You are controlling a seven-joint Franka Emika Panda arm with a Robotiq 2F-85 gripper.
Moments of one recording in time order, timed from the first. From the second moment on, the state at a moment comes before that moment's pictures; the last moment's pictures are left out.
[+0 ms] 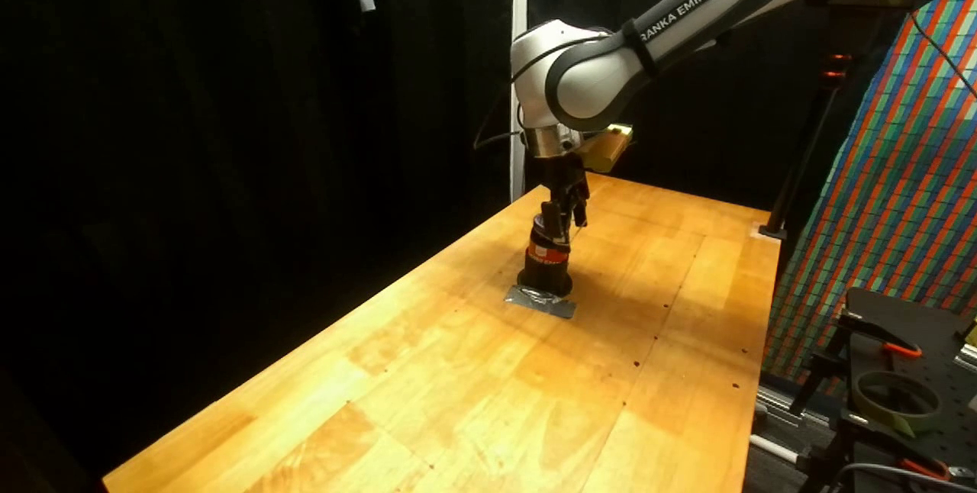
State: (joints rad) arm 0.12 0.64 0.06 -1.58 -0.13 1.99 0.06
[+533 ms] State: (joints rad) arm 0.10 0.46 0.06 -1.94 -0.12 2.39 0.07
